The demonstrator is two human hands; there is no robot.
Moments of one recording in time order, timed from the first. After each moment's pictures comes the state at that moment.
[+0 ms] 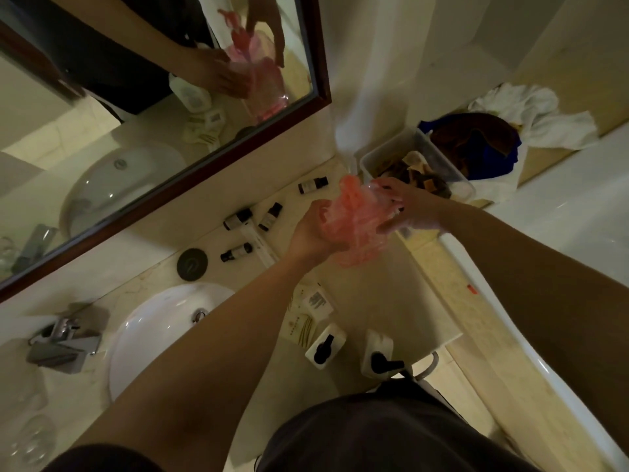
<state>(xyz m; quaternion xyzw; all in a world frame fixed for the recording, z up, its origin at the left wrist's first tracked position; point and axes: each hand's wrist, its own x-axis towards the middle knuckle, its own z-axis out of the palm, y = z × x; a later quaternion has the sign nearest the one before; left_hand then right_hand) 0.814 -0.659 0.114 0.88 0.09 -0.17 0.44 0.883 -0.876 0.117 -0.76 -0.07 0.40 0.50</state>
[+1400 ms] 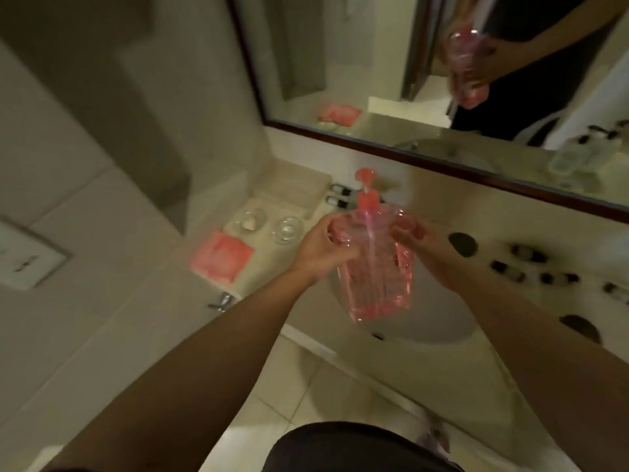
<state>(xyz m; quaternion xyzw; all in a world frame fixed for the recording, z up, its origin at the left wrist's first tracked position) 0.320 -0.327 0.241 0.71 0.41 0.23 0.53 0.508 -0.435 0.240 -0.62 -0.44 0.44 0.48</state>
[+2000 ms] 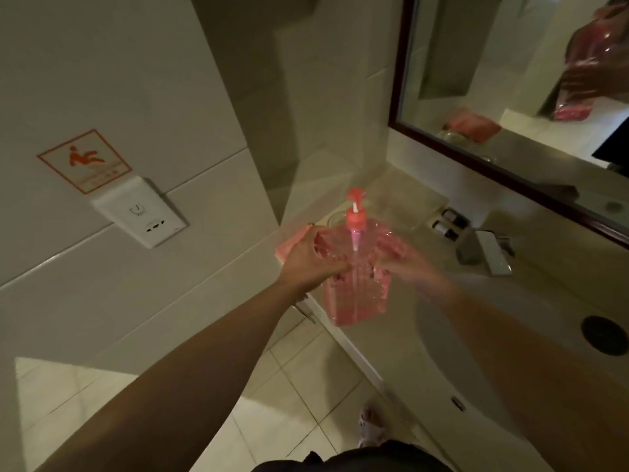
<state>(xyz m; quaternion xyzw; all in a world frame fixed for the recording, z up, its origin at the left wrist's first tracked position) 0.155 -0.209 0.230 0.66 0.58 0.24 0.40 0.365 -0.240 0.209 -0.55 -0.51 0.54 0.39</state>
